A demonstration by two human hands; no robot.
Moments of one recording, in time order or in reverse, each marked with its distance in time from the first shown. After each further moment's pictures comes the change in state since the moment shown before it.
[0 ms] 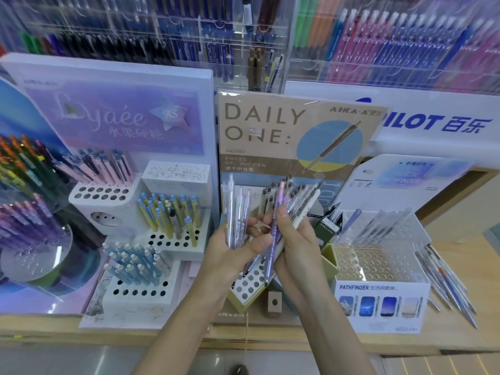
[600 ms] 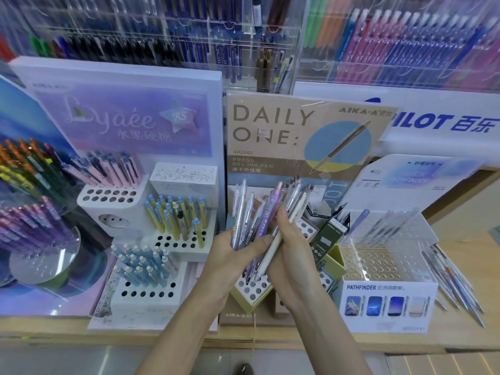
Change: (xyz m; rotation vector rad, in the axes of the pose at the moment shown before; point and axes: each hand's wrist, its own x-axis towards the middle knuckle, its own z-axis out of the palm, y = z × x) left_hand 0.002 0.004 -0.010 0.046 -0.019 -0.060; right_hand 0.006 0.014 0.016 0.112 0.060 0.135
